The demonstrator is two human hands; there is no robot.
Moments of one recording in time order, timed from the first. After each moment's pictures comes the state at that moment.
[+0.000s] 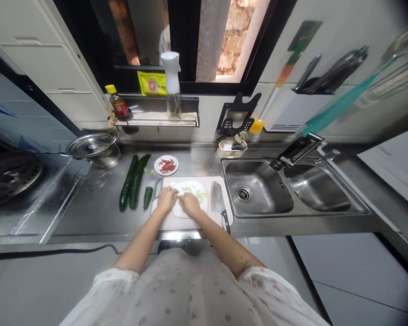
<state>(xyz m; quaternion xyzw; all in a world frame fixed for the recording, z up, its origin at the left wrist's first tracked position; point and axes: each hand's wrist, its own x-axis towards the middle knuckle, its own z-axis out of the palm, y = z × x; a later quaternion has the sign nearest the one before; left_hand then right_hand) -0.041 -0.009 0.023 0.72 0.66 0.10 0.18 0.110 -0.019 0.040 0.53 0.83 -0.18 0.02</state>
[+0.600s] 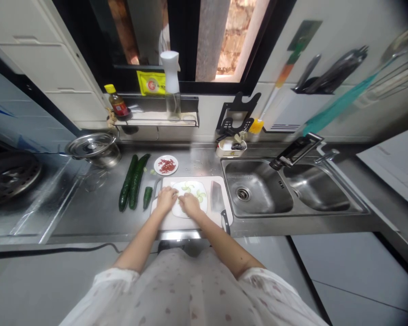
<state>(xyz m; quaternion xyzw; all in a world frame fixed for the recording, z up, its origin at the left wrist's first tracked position) -0.041 -0.009 0.023 0.72 0.66 0.11 0.18 0.110 -0.021 0.040 0.53 0.83 -0.18 0.02</state>
